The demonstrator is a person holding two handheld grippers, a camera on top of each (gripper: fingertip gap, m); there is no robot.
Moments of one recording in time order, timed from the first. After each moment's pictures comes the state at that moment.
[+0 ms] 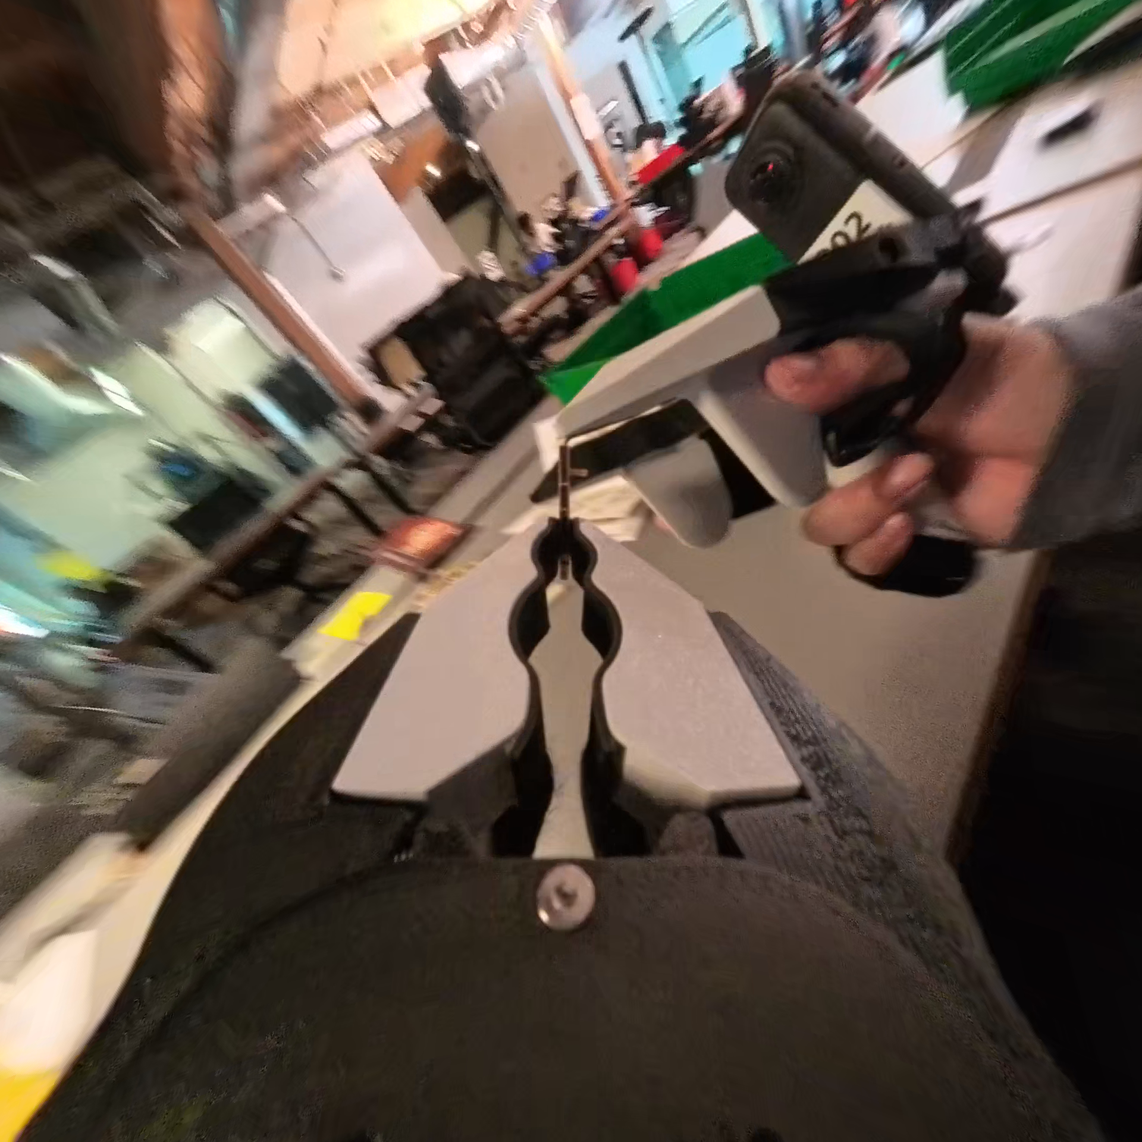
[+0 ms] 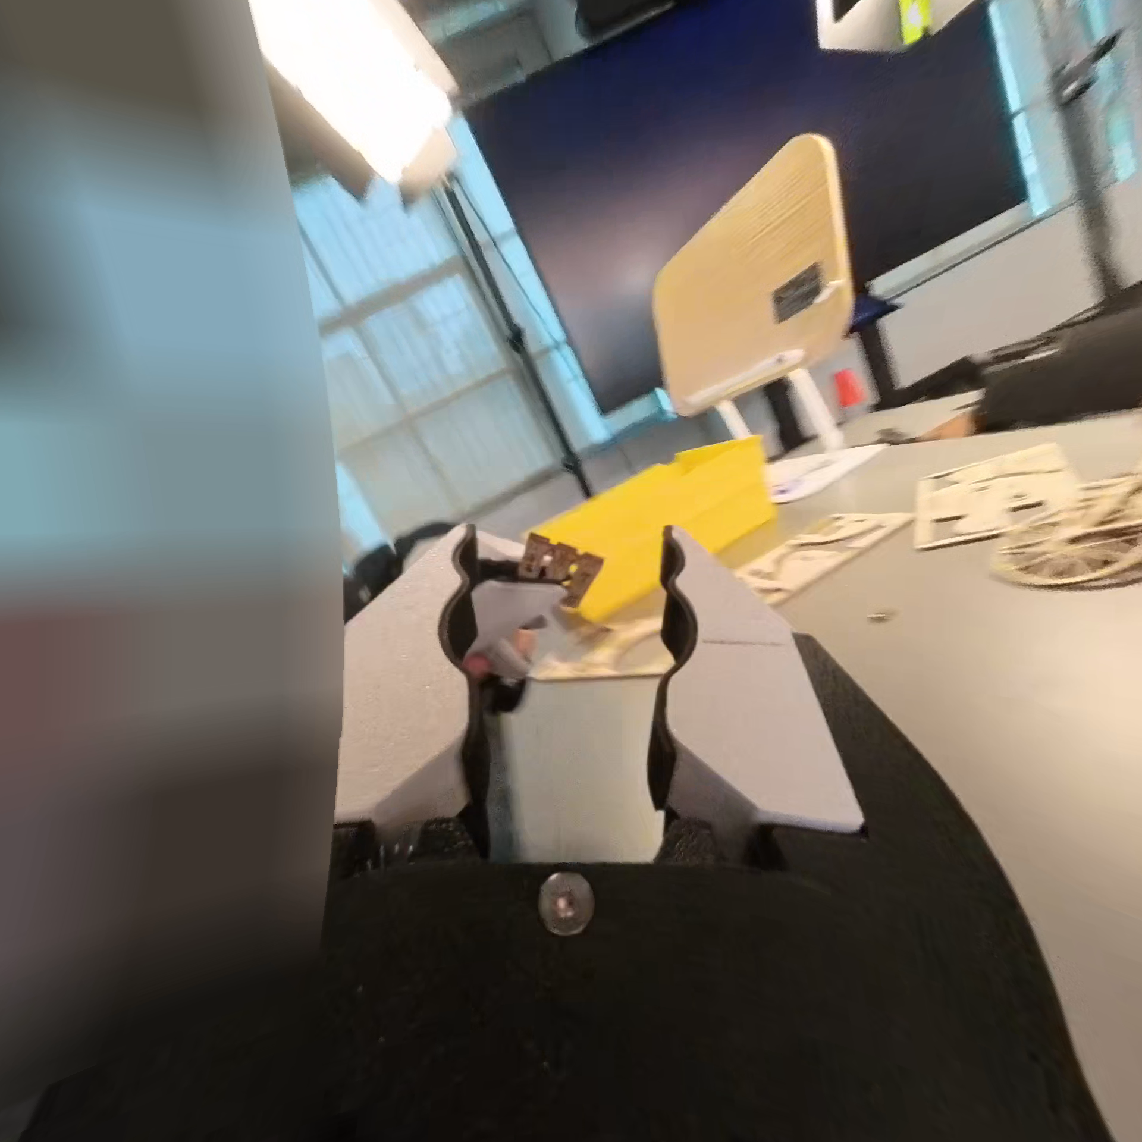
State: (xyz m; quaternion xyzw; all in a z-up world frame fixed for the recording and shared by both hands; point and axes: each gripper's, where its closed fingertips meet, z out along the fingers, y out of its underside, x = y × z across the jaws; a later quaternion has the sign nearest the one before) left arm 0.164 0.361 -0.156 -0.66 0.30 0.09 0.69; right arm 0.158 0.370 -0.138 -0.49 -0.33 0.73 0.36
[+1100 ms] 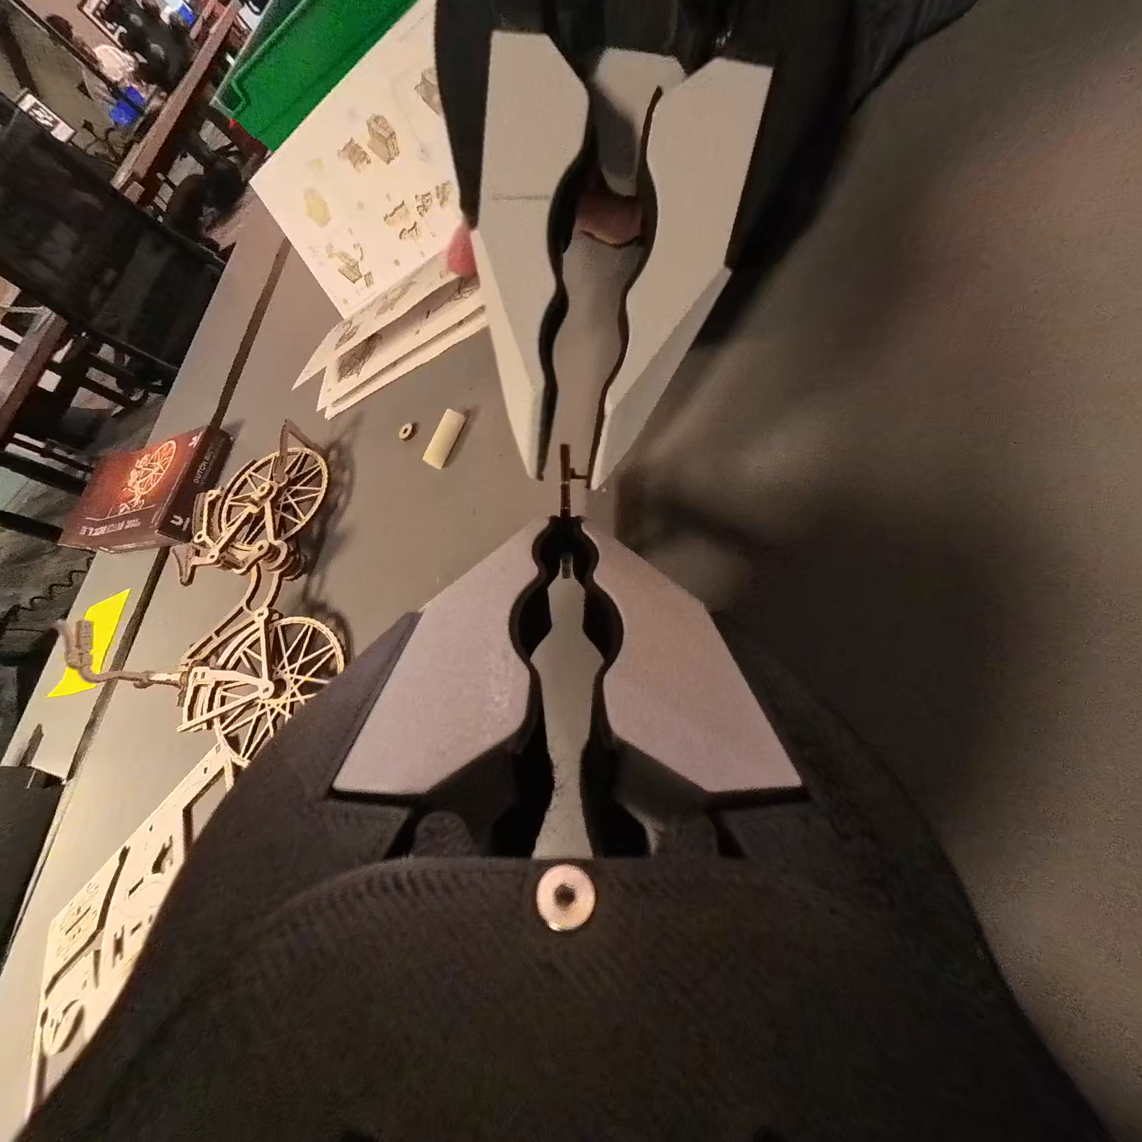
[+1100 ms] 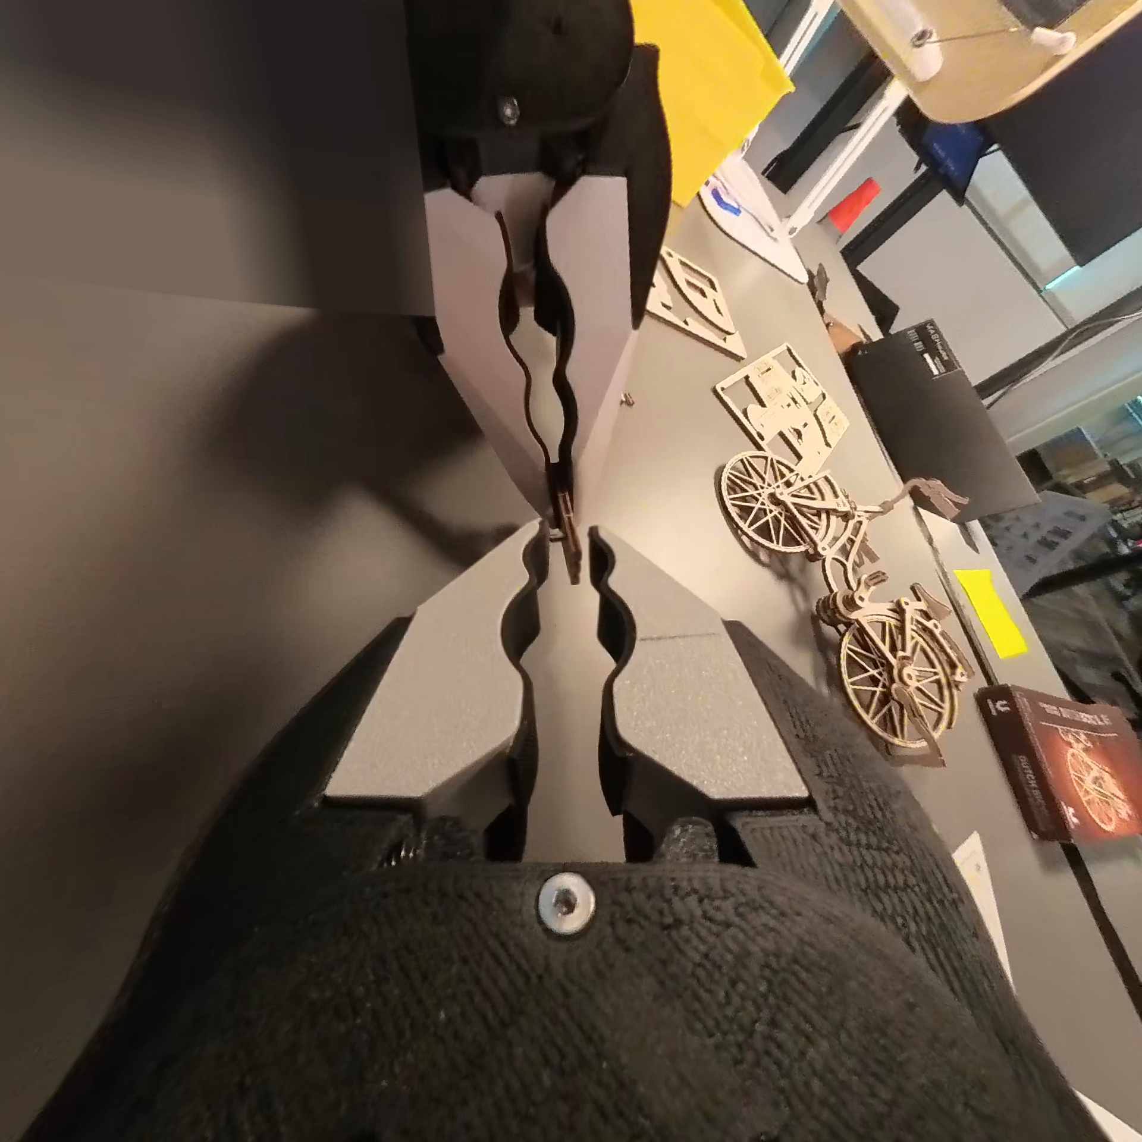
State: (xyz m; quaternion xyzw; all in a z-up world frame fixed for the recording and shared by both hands) left arm 0.104 0.469 -0.292 -0.70 0.50 -0.01 0.51; right arm 0.102 0.465 -0.278 -0.34 -0.76 0.28 0.47
